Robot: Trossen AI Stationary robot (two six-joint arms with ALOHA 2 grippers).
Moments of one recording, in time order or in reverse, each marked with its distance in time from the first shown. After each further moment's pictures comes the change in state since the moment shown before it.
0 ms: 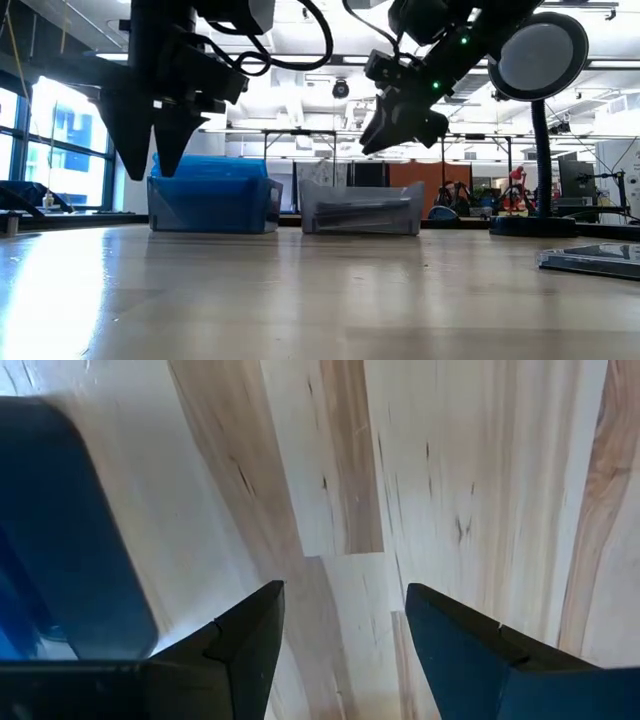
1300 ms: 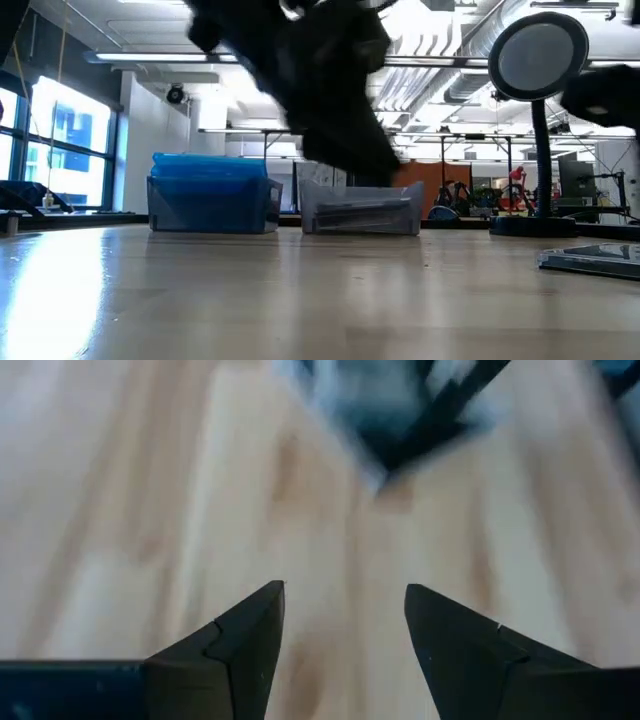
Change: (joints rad) left arm 0.001 0.213 -0.003 1.125 0.162 -0.217; right arm 0.952 0.104 -0.004 -0.480 -0.035 1.050
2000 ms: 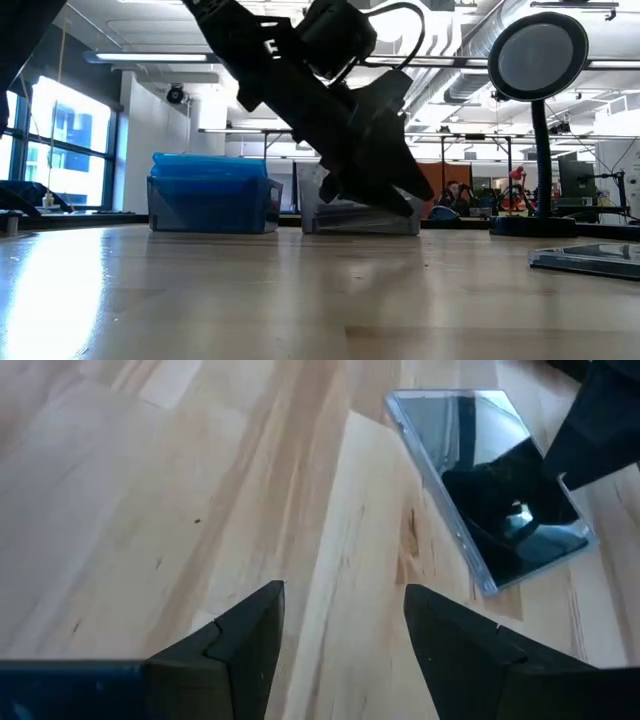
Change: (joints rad) left arm 0.173 0.113 0.018 0.174 0.114 -0.146; right arm 0.179 0.152 0.010 -0.095 0.114 0.063
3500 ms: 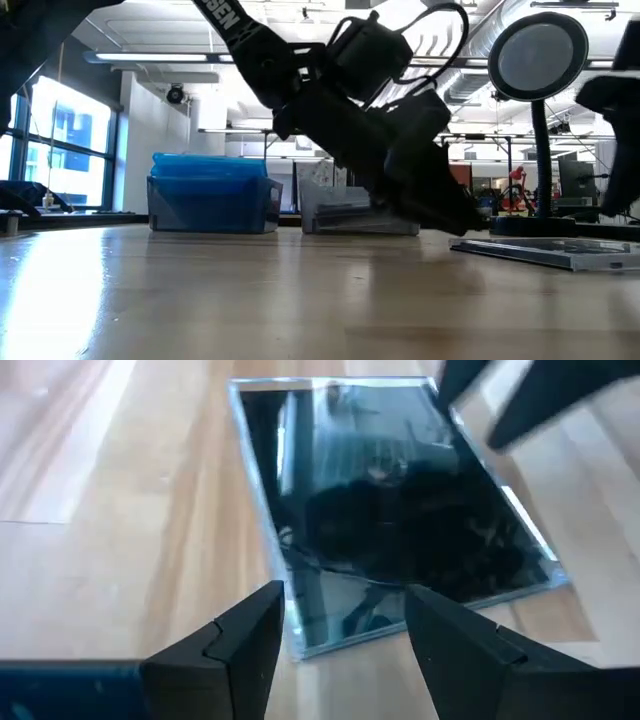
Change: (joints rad) left arm -0.003 0.183 0.160 0.082 0.022 0.291; right arm -0.126 -0.071 -0.009 -0.164 0.168 0.187
